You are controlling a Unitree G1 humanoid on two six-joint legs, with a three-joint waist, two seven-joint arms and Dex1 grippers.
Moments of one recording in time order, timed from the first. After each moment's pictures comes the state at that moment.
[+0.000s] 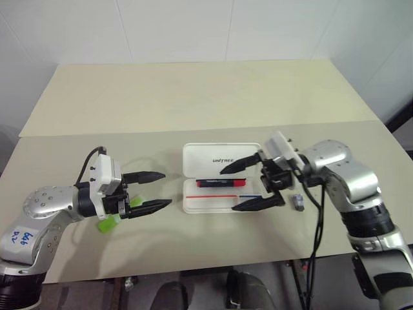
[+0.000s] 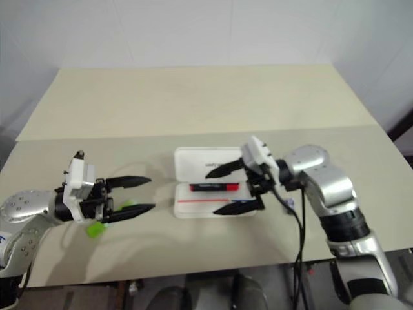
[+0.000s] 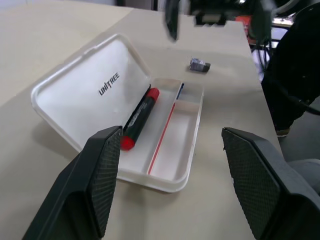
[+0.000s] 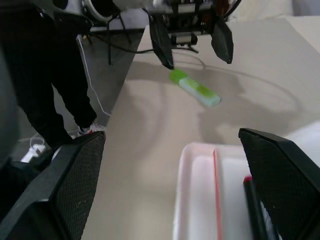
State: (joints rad) left arm -0.05 0.79 0.24 -0.39 -0.63 0.40 -0.99; right arm -0.62 -0.69 0.12 -0.11 0.55 0.48 1.49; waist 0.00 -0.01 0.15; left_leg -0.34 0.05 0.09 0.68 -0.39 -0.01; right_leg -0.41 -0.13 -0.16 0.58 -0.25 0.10
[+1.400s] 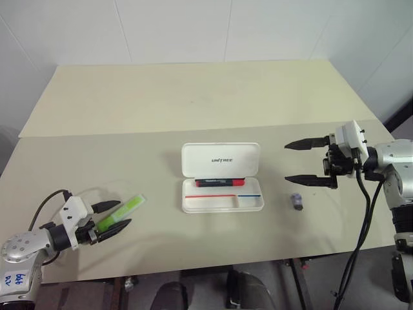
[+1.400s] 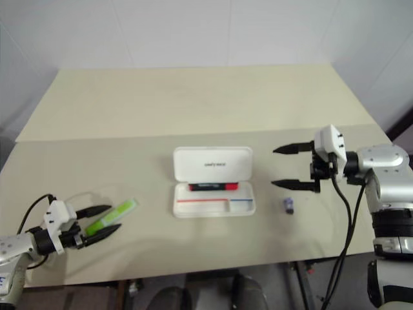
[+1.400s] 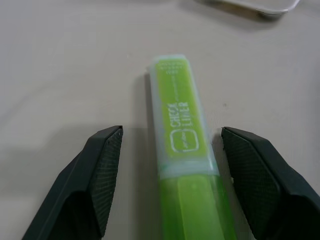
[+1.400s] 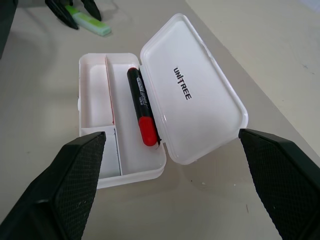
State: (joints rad) left arm 0.12 0.72 0.33 0.10 -0.36 -0.05 -1.05; right arm -0.62 -0.85 -0.05 0.36 0.46 0.05 1.54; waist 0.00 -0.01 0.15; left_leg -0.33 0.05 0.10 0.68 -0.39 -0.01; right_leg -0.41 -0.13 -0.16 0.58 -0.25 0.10
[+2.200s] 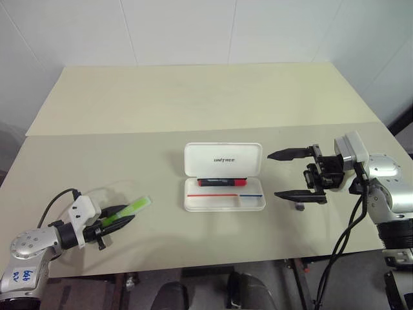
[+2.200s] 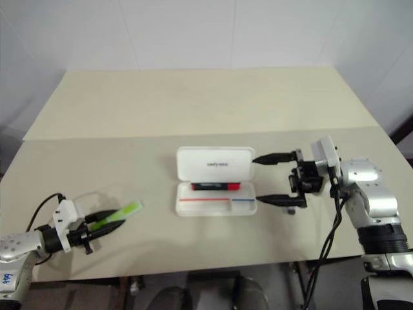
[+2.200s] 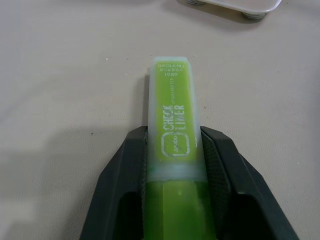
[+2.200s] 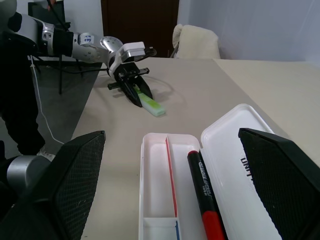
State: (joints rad) left arm 0.10 0.71 0.28 0.09 -0.36 -0.03 -1.03; right arm -0.50 -0.80 0.02 0.18 0.75 0.05 1.54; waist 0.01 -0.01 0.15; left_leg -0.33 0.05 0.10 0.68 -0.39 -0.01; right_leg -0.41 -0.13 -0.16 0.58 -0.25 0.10
